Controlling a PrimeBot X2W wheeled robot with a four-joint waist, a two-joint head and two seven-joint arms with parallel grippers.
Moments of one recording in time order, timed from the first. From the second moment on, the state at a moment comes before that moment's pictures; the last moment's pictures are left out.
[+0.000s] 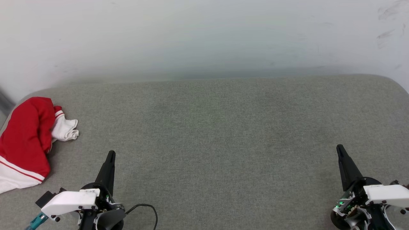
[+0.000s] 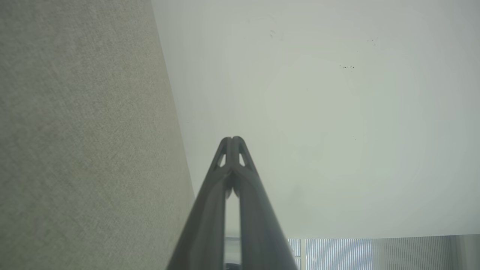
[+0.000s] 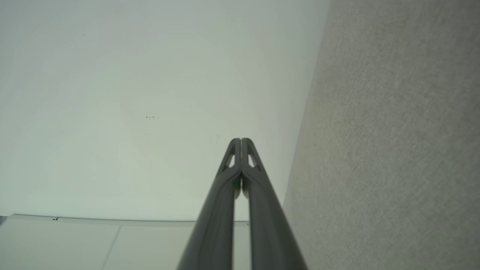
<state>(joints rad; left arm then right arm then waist) -0.11 0.05 0.11 0.25 -1.61 -0.13 0.11 -0.10 -0.05 -0.11 0.24 1.61 0.13 0.12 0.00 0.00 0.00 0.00</state>
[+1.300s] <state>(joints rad) -0.11 0.05 0.11 0.25 -1.61 -0.13 0.11 -0.10 -0.05 -0.11 0.24 1.61 0.13 0.12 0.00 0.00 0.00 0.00</state>
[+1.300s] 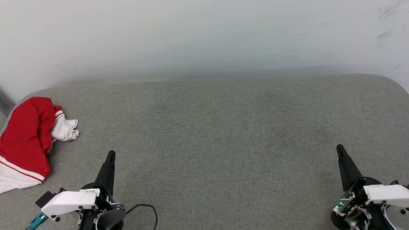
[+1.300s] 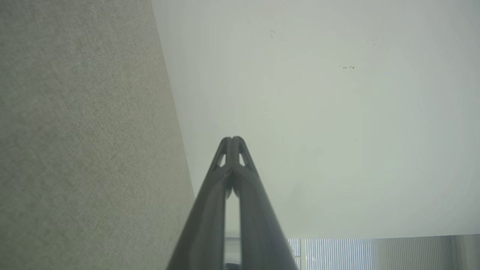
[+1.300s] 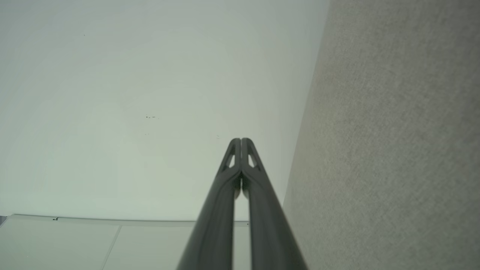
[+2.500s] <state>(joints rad) -0.11 0.05 0.11 0.25 -1.61 -0.13 0.11 -0.10 -0.05 -0.11 0.24 1.61 0.13 0.12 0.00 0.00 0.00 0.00</state>
